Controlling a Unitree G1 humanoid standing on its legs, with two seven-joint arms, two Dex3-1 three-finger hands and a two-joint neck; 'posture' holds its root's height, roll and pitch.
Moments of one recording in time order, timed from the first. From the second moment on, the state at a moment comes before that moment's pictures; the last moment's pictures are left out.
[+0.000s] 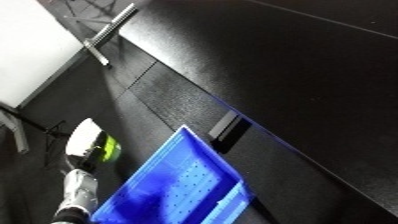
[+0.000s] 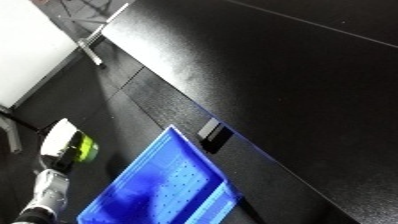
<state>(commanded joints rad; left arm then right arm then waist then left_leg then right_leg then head) -0.29 0.68 0.34 1.16 -1.25 -0.32 0.20 -0.14 -0.37 0.22 1.12 0.97 -0.01 0.35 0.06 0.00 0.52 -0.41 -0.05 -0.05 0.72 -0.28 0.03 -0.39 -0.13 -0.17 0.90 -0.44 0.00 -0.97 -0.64</state>
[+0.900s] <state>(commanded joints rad) -0.34 0.65 0.27 1.30 -1.28 -0.22 0.00 -0.14 -0.36 0.24 1.15 0.96 -0.01 0.40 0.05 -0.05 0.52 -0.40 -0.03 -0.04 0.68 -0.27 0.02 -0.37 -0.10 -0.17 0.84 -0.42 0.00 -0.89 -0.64</state>
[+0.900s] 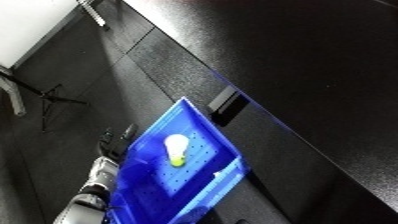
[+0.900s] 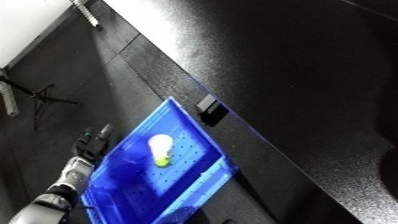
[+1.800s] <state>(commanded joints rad) -0.30 0.56 0.09 1.25 -0.99 -0.09 -0.26 -0.18 -0.40 0.22 1.13 0.95 -0.03 0.34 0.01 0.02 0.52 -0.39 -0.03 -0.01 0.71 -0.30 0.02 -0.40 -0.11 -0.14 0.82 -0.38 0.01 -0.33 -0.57</state>
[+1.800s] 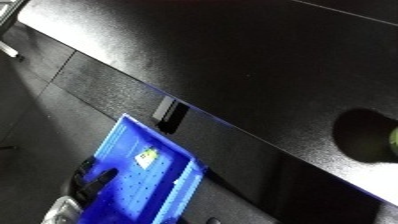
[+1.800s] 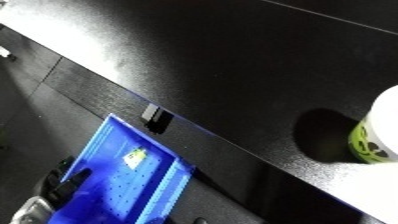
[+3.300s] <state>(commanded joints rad) -0.24 0.42 -0.14 1.12 -0.77 -0.09 -0.24 -0.25 -0.52 0.34 0.87 0.60 -0.10 0.43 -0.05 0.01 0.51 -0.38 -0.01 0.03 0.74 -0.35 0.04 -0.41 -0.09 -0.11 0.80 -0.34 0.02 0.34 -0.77</state>
